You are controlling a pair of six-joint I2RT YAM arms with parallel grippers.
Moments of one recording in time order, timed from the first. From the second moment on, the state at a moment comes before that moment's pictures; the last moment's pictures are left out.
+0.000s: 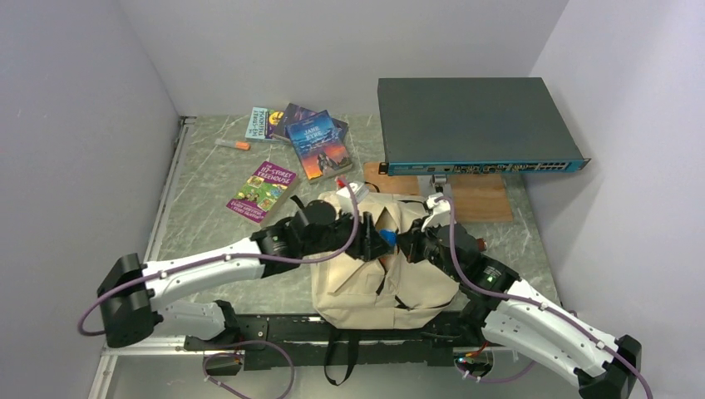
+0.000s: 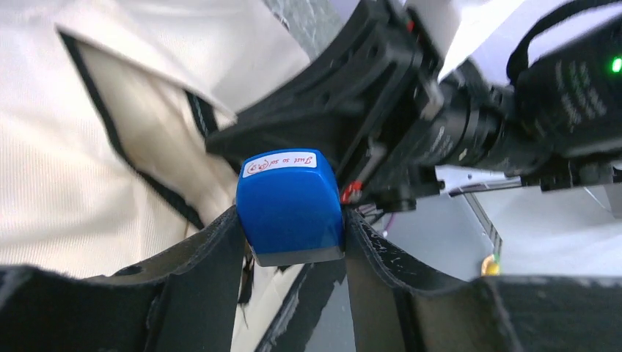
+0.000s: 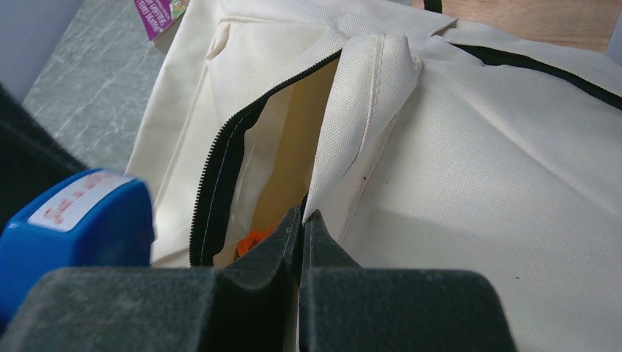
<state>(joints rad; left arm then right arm) -1.07 1.20 0.84 0.07 0.14 -0.73 0.82 0.61 0.48 -0.24 0.17 0.45</state>
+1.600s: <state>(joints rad) -1.06 1.20 1.04 -0.23 -0.06 -0.59 0.82 0.55 0.51 -0.32 0.15 0.46</state>
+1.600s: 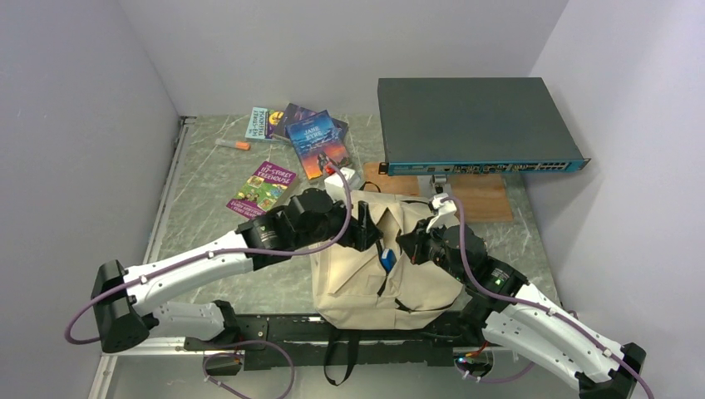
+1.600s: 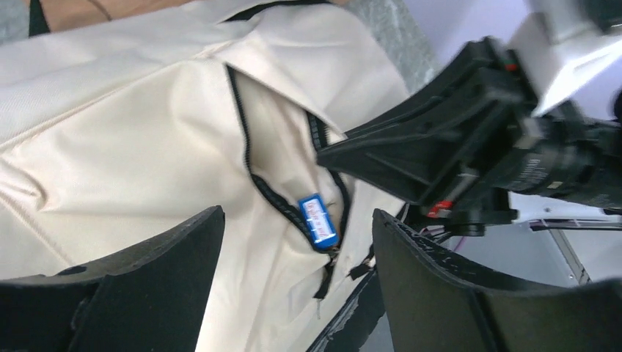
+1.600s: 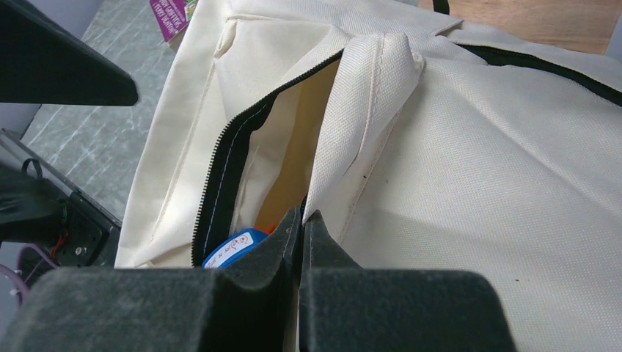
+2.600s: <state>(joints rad) -1.01 1.28 1.05 -0.26 0.05 -0.60 0.82 0.70 0.62 -0.32 0.16 0.44</state>
